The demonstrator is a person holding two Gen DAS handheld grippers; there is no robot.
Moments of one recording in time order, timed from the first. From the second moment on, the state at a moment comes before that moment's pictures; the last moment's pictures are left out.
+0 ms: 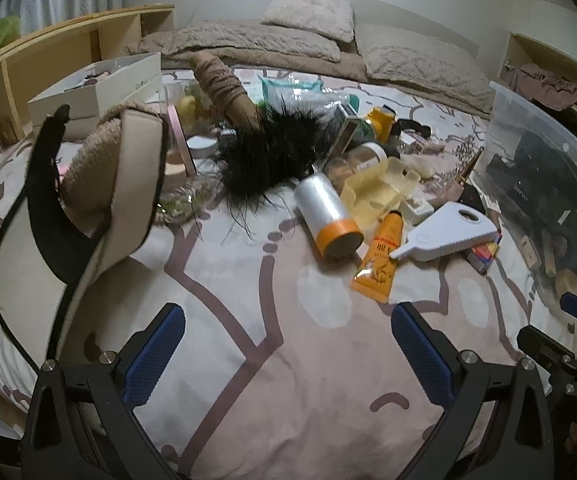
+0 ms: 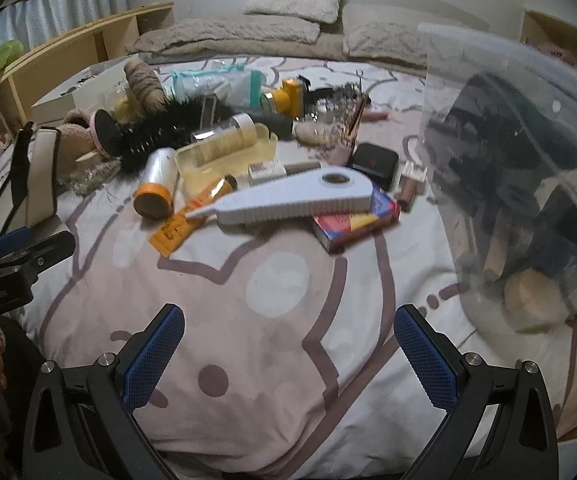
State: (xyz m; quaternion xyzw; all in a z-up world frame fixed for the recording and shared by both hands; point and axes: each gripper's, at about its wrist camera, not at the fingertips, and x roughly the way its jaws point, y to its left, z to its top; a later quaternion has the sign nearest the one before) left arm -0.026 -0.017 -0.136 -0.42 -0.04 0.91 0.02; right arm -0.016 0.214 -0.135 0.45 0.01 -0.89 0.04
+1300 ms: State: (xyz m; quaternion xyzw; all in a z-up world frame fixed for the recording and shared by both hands) left arm -0.132 0.007 -0.189 -0.45 -0.07 0.89 0.04; right arm 0.001 0.204 -0.210 0.34 0.02 -0.94 -0.04
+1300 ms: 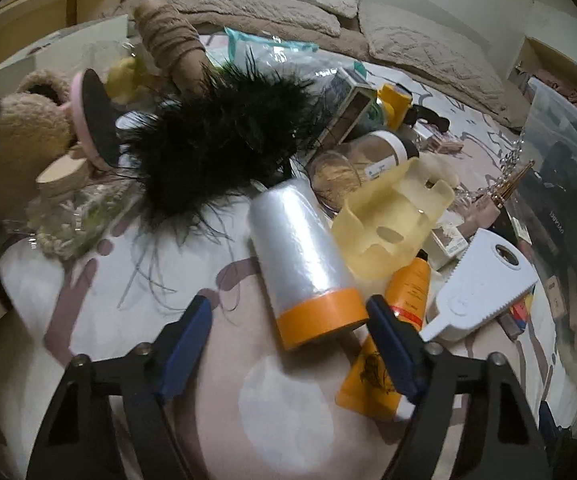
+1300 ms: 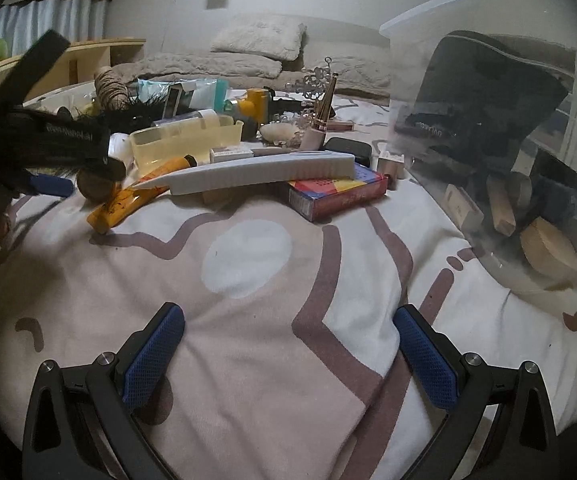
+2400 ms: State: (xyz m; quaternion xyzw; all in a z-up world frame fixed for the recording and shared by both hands) left arm -0.033 -0.034 -0.190 -0.43 -0.01 0.90 0.04; right arm -0.108 0.136 -0.196 0.48 -0.05 -0.87 0.09
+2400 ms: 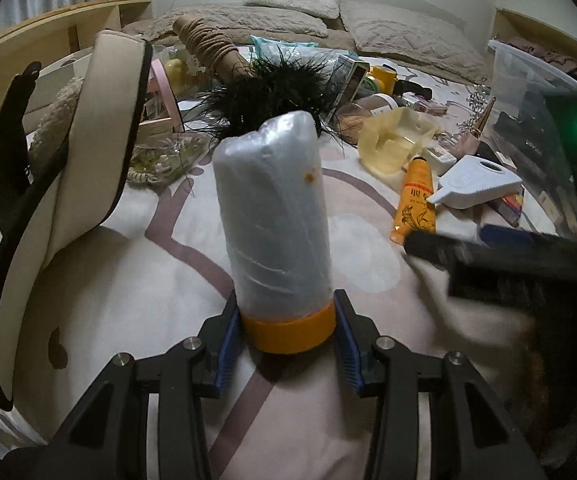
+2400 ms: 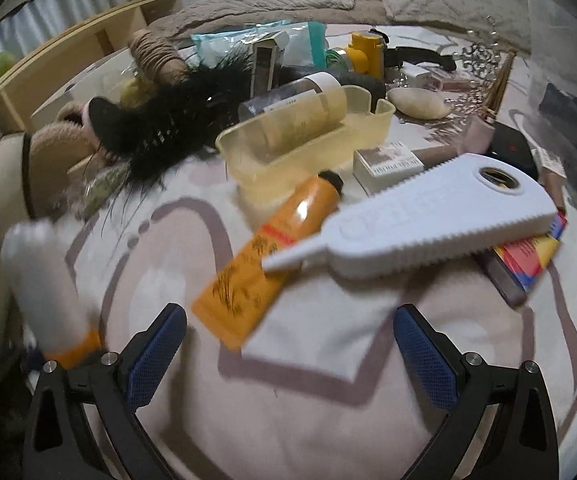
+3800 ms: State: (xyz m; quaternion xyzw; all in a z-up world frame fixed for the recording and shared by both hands) left arm -0.067 -0.033 -0.182 -0.43 -0.03 0.90 0.01; right arm 0.012 0.166 -0.184 0.46 0.02 -0.87 0.16
